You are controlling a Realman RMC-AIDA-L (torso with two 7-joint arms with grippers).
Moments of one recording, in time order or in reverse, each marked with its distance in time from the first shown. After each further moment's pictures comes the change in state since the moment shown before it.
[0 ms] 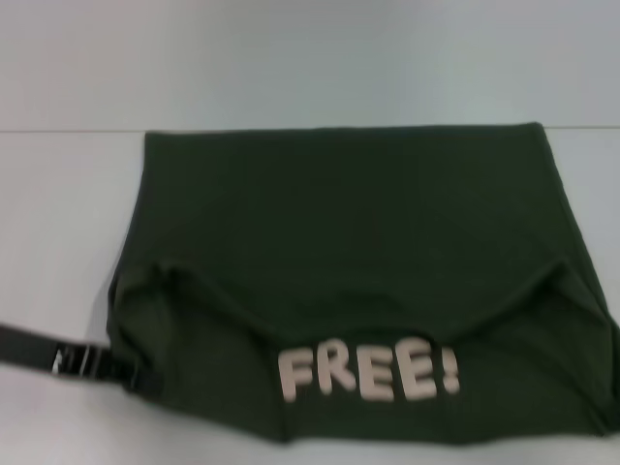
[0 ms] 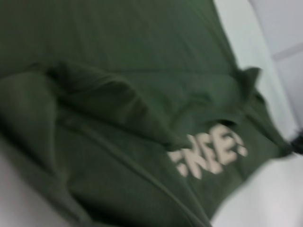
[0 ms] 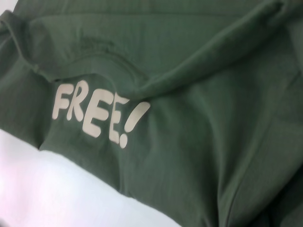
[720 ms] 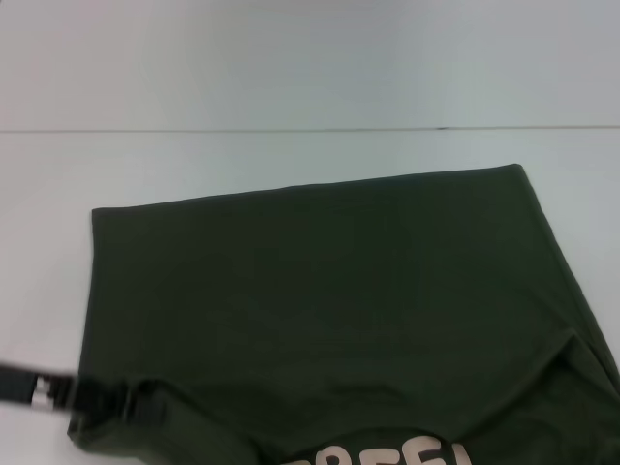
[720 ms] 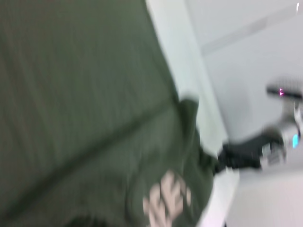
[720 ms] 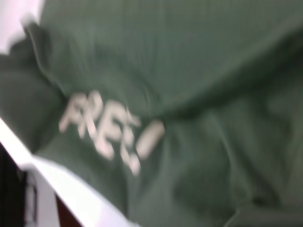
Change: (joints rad) left arm 0.028 -0.018 -0.167 -0.040 0.103 0.225 0.087; right arm -0.063 0.032 0.071 0.009 -0.035 -0.099 -0.197
